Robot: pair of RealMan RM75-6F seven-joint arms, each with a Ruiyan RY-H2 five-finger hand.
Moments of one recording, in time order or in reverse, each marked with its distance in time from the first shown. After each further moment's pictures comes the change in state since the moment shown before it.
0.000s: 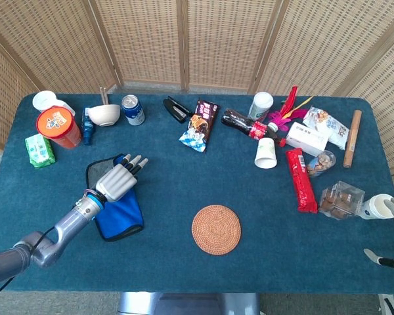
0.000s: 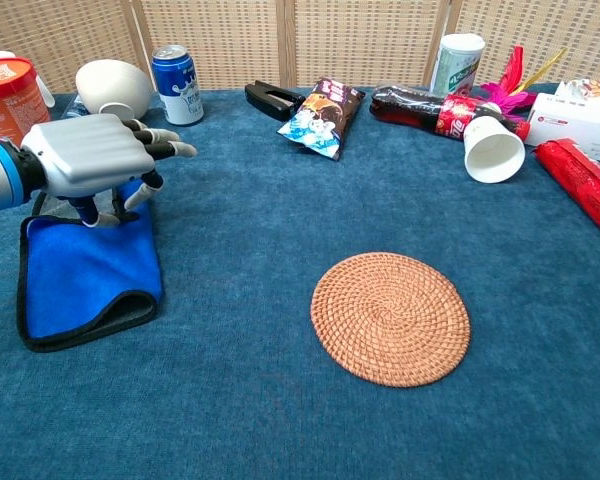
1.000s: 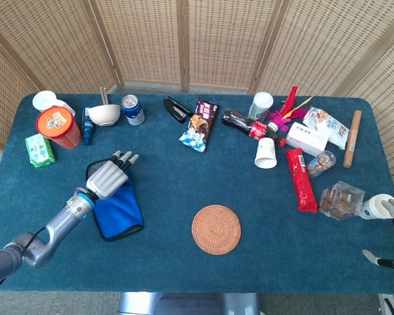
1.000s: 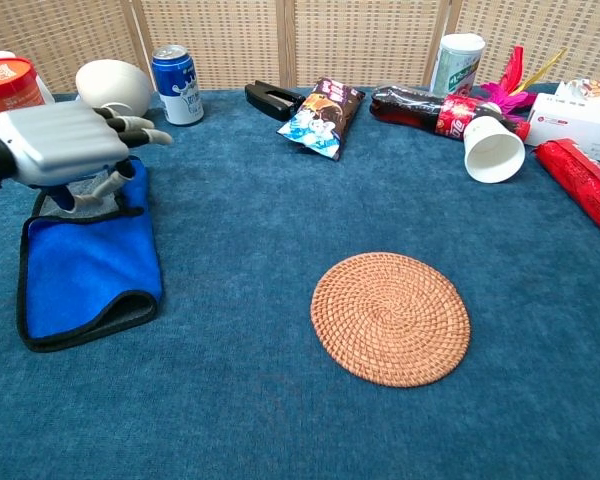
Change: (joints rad) left arm 0.022 0.051 0.008 -0.013 -0.028 0.024 0.016; right arm 0.004 -0.001 -0.008 -0.004 -0.007 -0.006 -0.007
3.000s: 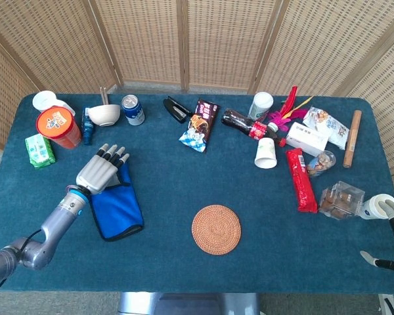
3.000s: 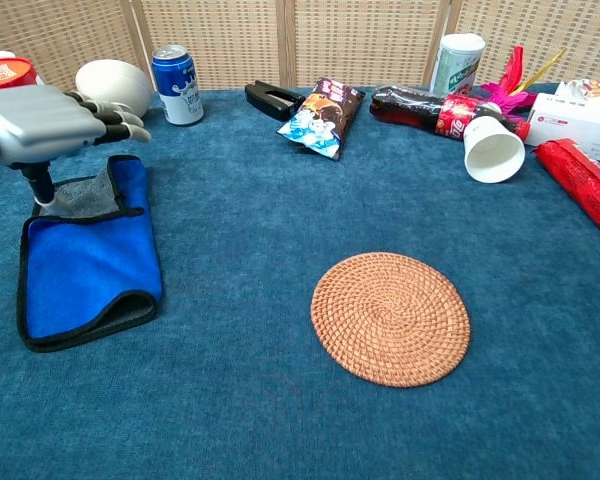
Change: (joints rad) left arm 0.002 0.056 -0.053 -0.152 -0.261 -0.036 0.112; right arm 0.004 0.004 -0.009 -0.004 -0.008 -0.006 0.010
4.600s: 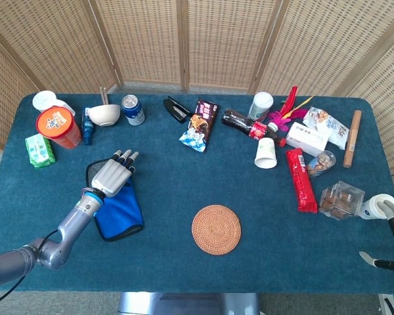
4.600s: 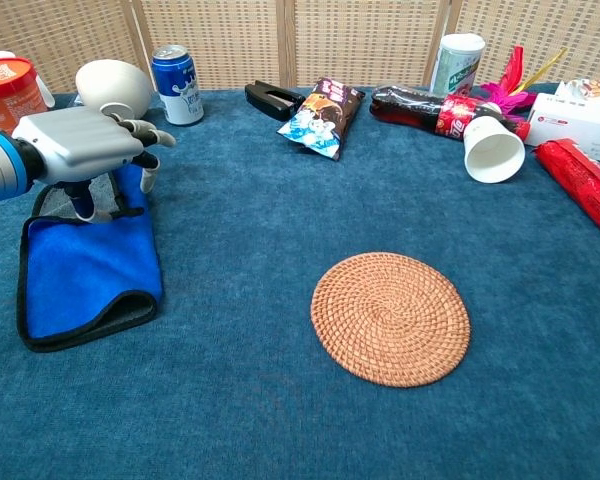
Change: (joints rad) left arm -0.039 -0.095 0.005 0.045 -0.038 0.000 0.026; right arm 0.007 0.005 -0.006 0.004 -0.006 -0.014 0.022
